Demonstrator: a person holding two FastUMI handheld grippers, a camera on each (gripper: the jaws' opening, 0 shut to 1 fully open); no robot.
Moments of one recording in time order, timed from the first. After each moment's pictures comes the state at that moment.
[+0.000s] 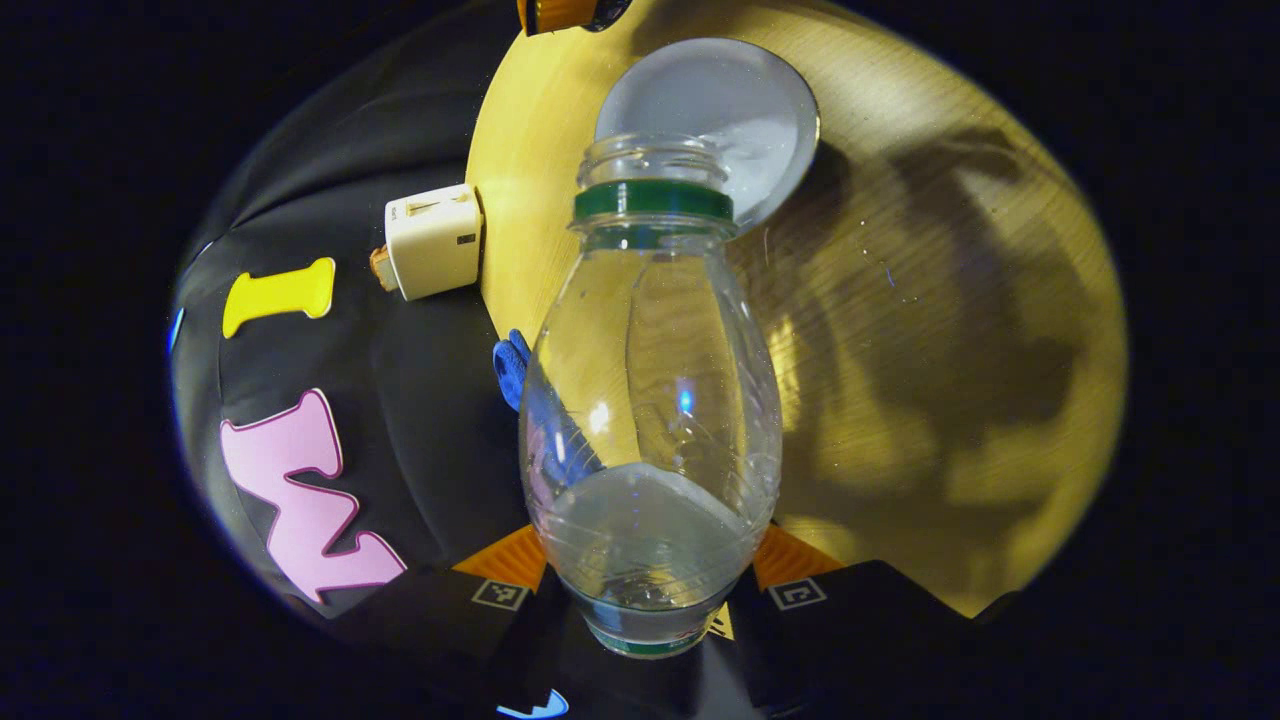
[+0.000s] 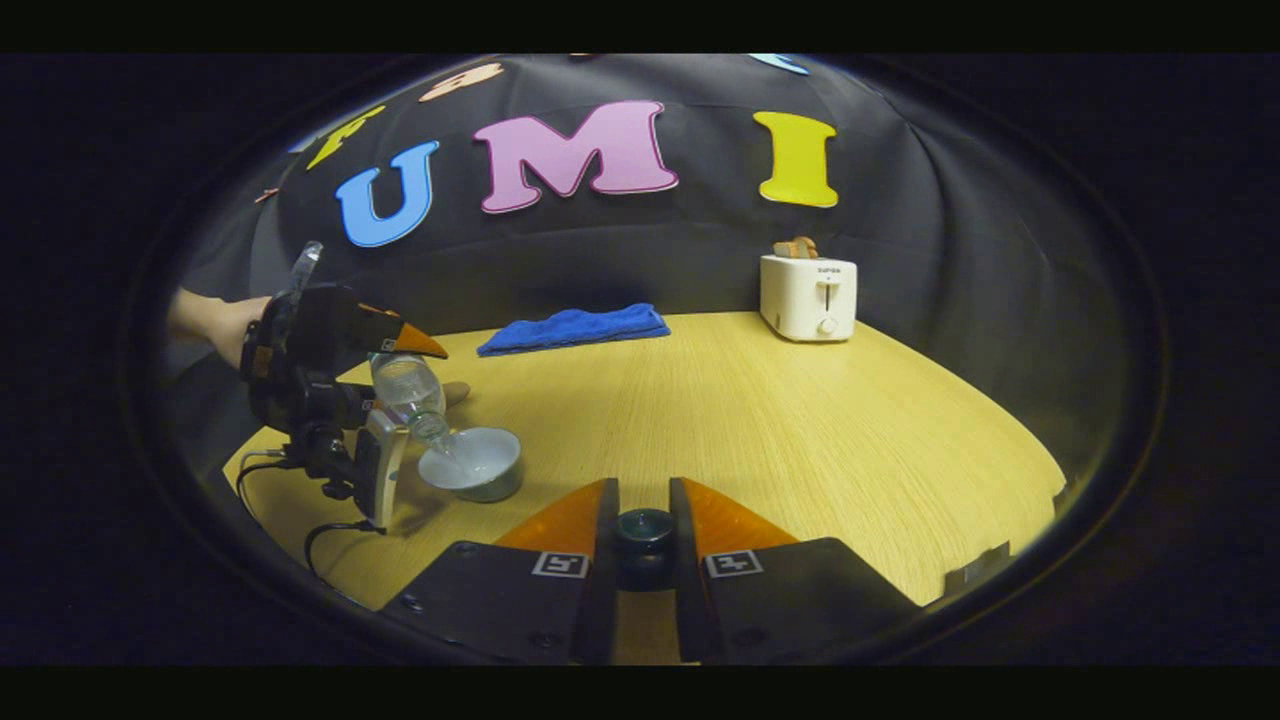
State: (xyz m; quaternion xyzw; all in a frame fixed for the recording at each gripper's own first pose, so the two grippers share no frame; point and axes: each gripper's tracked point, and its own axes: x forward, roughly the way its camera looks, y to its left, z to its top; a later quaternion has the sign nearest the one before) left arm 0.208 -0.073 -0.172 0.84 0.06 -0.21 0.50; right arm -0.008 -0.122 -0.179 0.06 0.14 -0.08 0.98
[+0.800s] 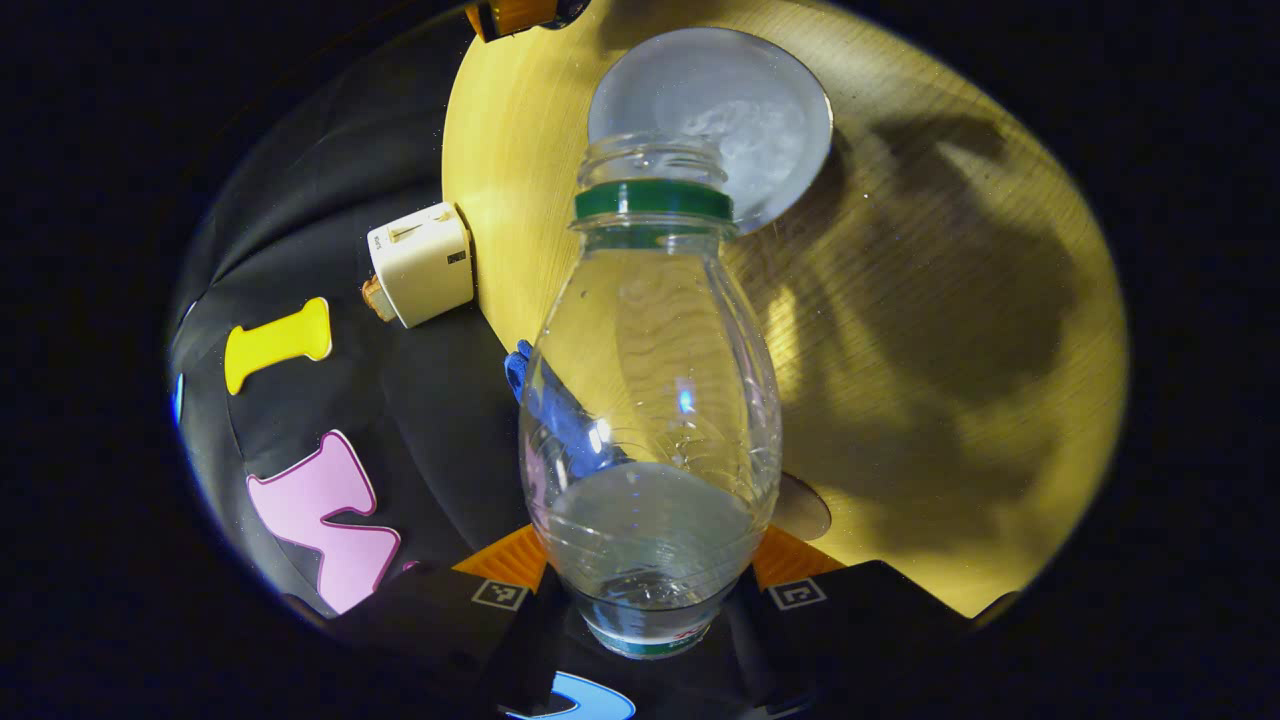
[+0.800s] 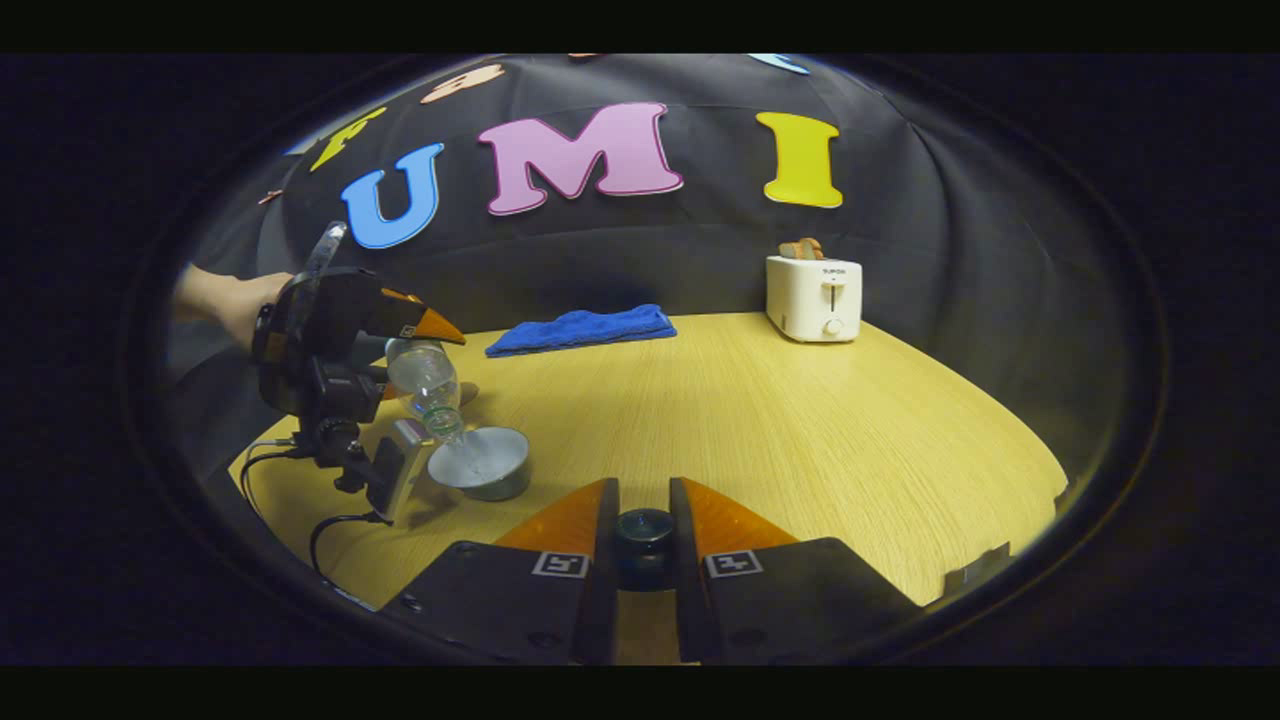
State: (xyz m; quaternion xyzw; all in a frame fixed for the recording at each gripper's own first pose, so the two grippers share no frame) left arm 0.210 -0.084 -0.139 0.88 0.04 -0.19 0.44; right arm -0.013 -0.122 -0.173 0.06 0.14 -0.07 0.99
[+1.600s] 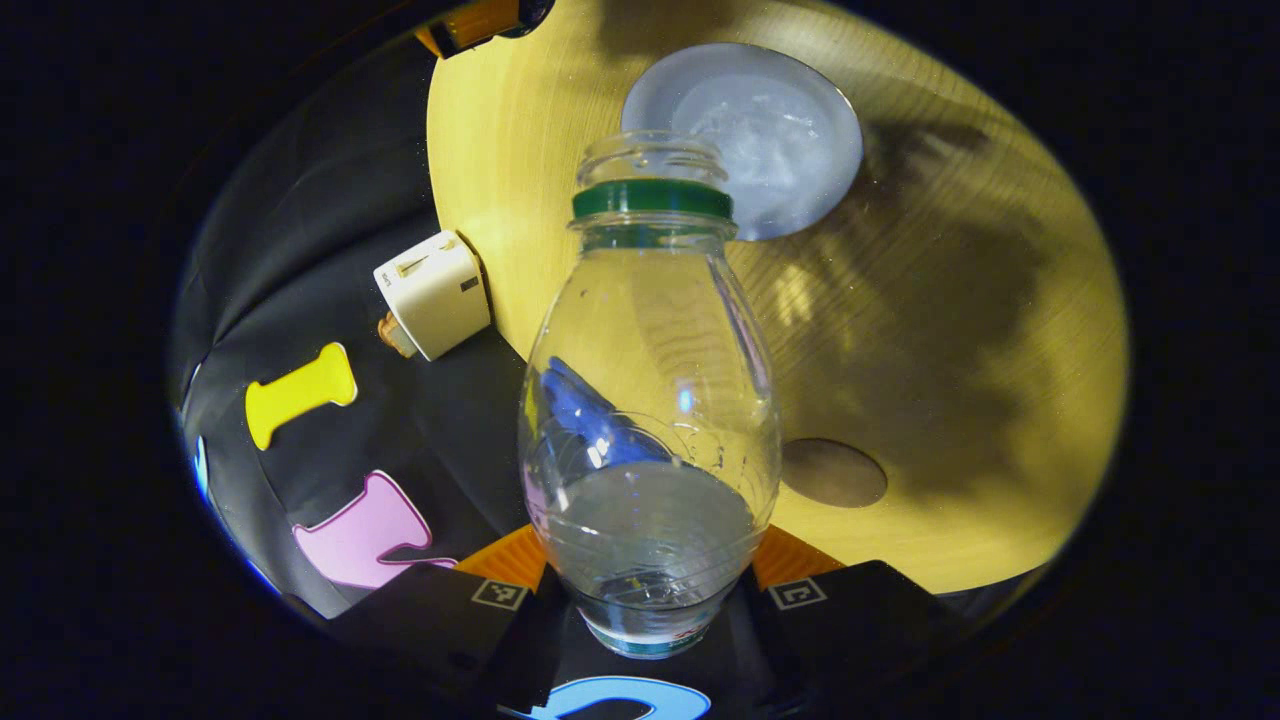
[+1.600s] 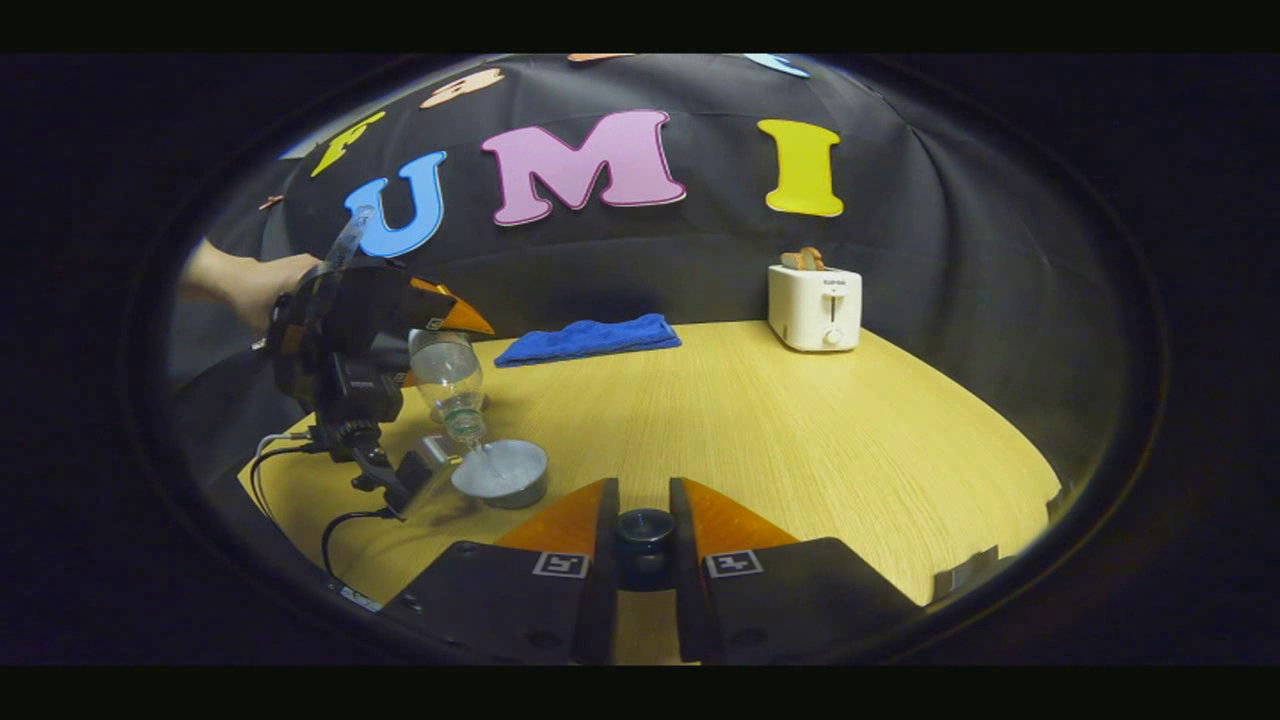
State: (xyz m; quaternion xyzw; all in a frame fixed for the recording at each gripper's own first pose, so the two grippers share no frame) left arm 0.209 -0.105 -0.109 0.91 0.01 -0.18 0.37; right arm -0.021 -0.113 -0.152 0.06 0.13 -0.07 0.99
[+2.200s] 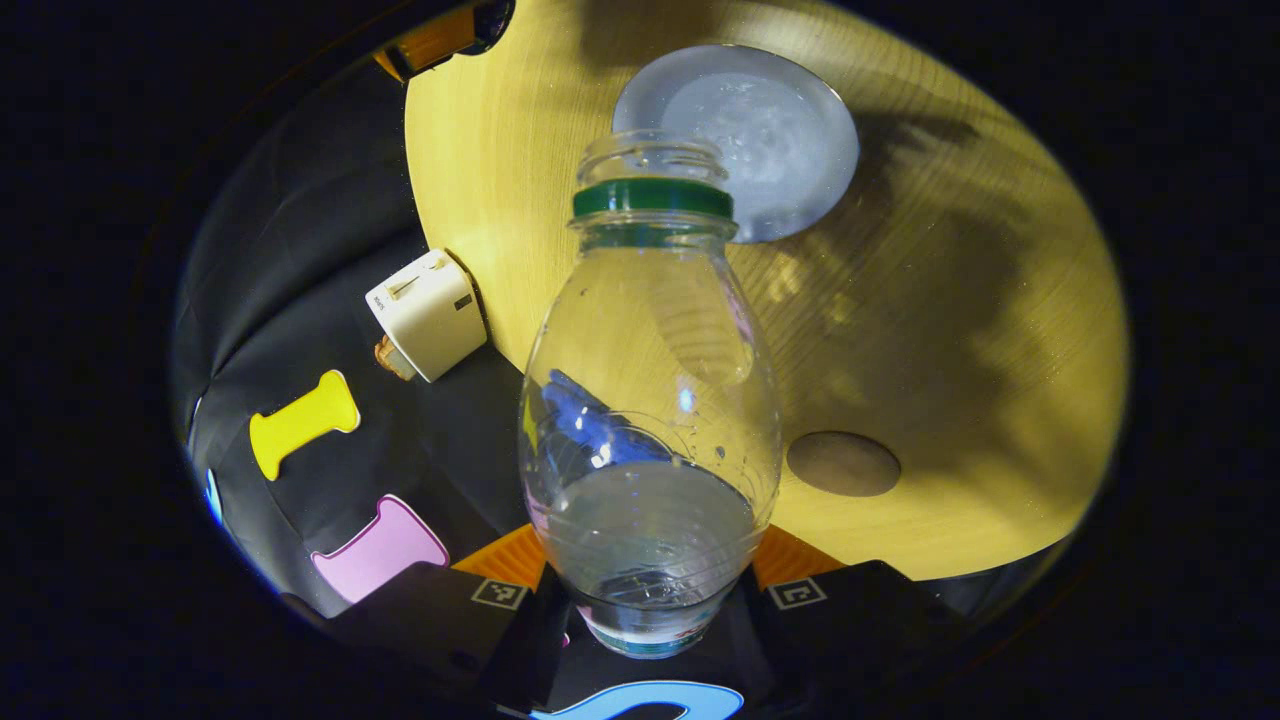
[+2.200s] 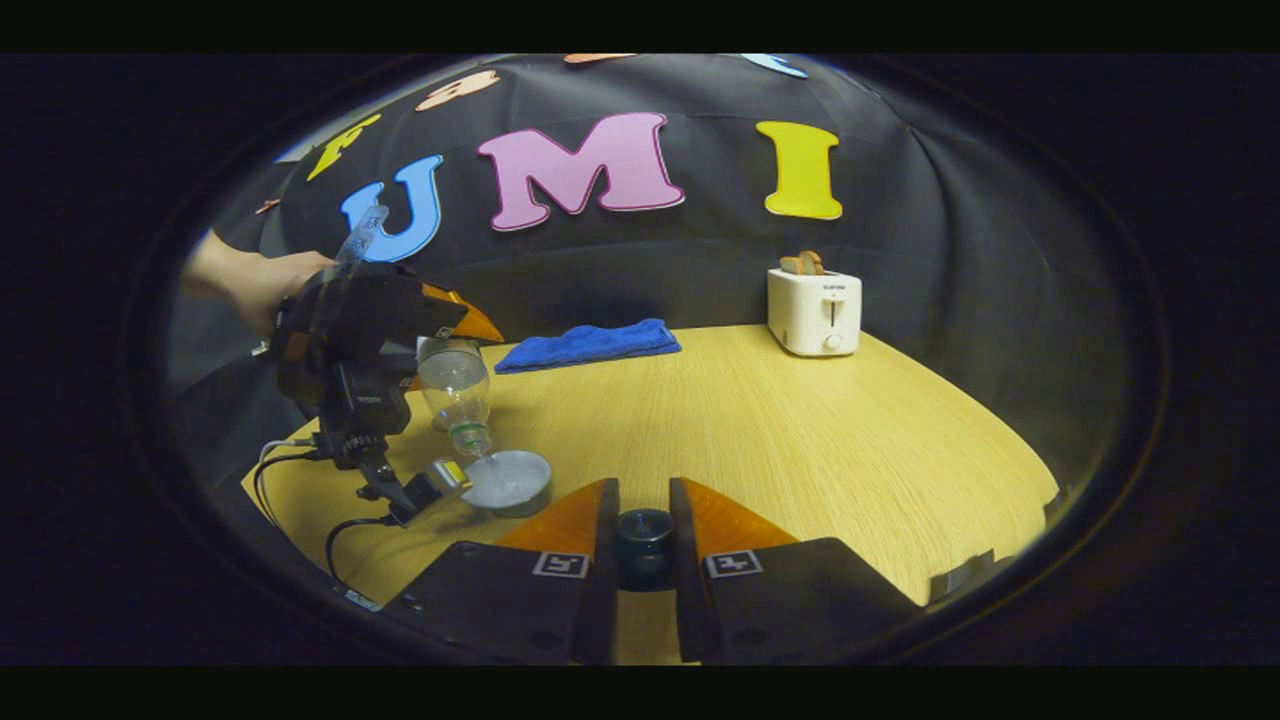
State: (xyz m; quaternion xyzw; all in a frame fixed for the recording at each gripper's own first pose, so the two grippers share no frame) left arm 0.210 -0.112 -0.107 0.92 0.00 -0.19 0.34; right arm -0.016 -0.114 -0.143 0.06 0.13 -0.07 0.99
